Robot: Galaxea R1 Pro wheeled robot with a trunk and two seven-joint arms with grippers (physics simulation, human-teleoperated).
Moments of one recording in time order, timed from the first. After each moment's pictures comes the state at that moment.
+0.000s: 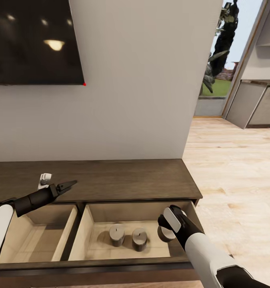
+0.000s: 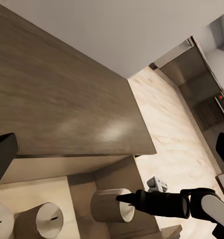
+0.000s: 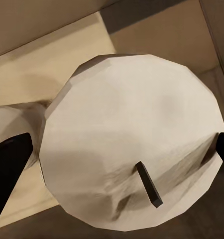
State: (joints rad) left arm -0.45 0.29 0.34 -1.43 0.64 1.04 -0.69; right arm -0.78 0.13 0.12 -0.48 -0.62 0.59 -0.59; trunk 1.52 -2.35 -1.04
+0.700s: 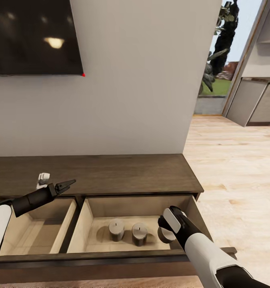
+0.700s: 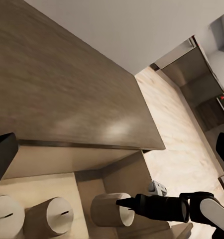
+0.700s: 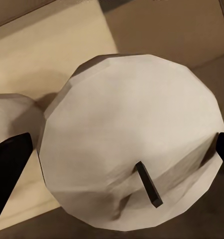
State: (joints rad) left arm -0.45 0.29 0.35 -1.44 0.64 1.04 -0.69; right arm -0.78 0.13 0.12 -0.46 -0.62 0.59 -0.59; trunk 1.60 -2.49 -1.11
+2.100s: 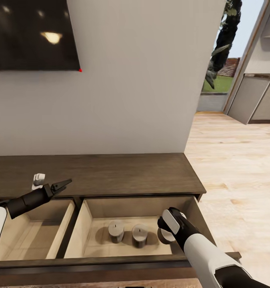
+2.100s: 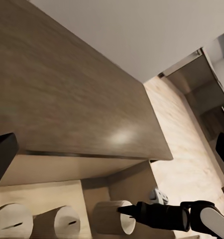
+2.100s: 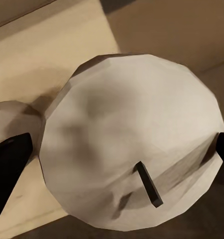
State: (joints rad) left arm -0.44 0.29 0.39 -1.44 0.64 1.04 -0.70; right arm -0.78 0.14 0.12 -0.44 -0.62 0.56 -0.59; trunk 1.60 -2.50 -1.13
